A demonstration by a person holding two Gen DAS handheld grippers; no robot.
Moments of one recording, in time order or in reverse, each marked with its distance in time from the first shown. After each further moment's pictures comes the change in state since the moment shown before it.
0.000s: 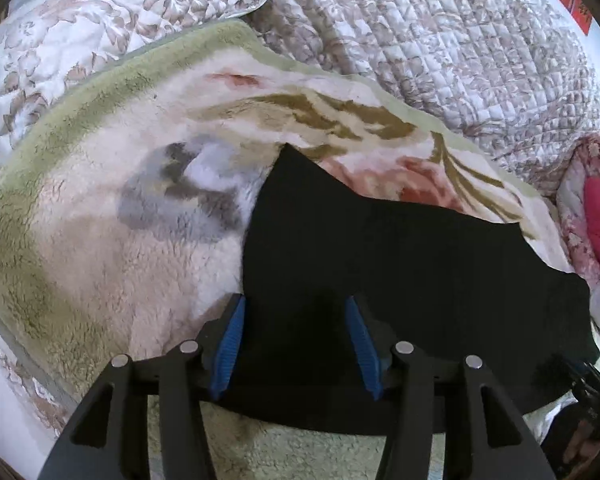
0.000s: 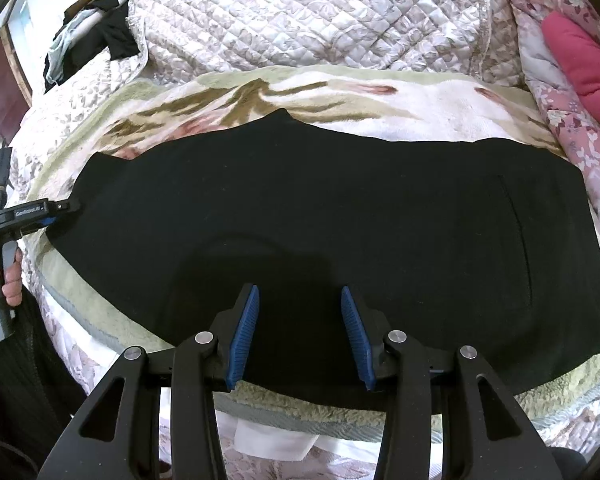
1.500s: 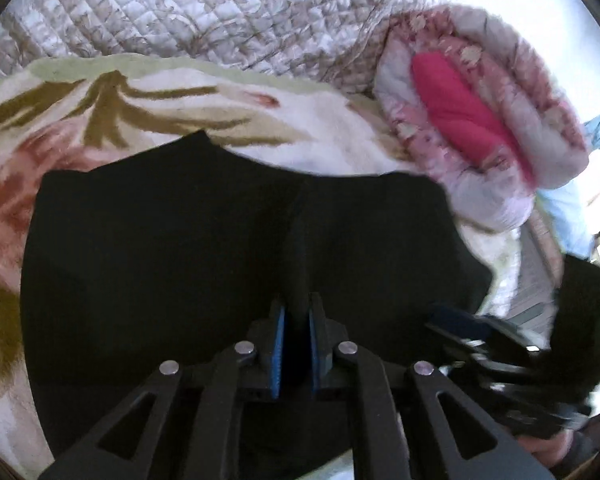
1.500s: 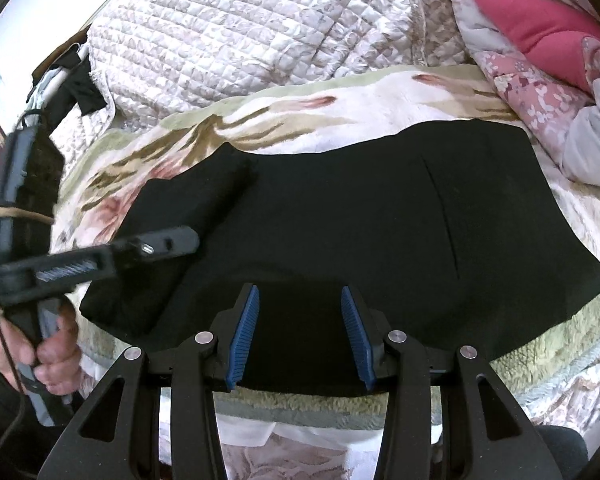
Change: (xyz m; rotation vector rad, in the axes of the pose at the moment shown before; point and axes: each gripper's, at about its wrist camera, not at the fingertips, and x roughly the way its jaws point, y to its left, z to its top) left arm 0.024 -0.239 -0.034 0.345 0.169 -0.552; right arm -0.023 -0.043 -0.003 0.186 -0.064 0.007
